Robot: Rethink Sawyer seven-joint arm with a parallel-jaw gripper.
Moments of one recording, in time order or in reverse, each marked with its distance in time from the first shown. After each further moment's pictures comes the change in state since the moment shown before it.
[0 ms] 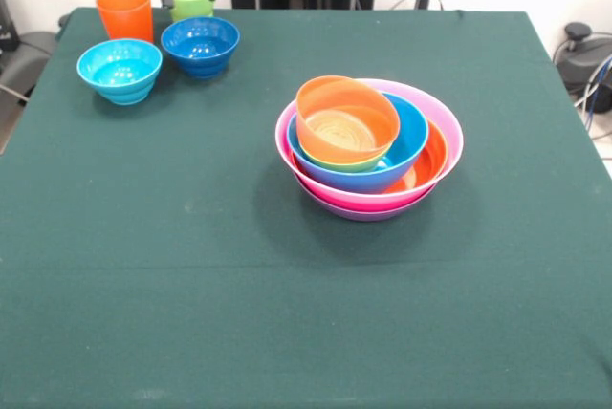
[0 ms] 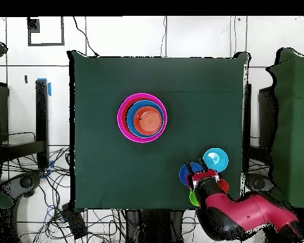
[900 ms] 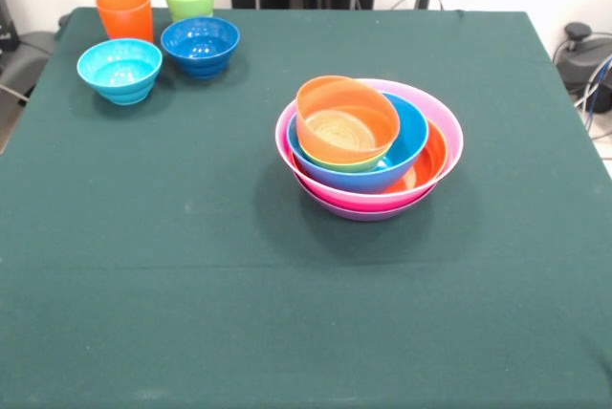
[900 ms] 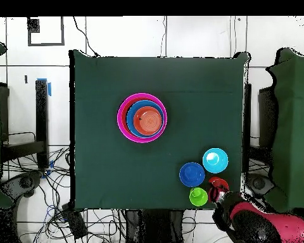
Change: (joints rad) arm -0.295 -0.062 0.194 0.047 0.432 0.511 -0.001
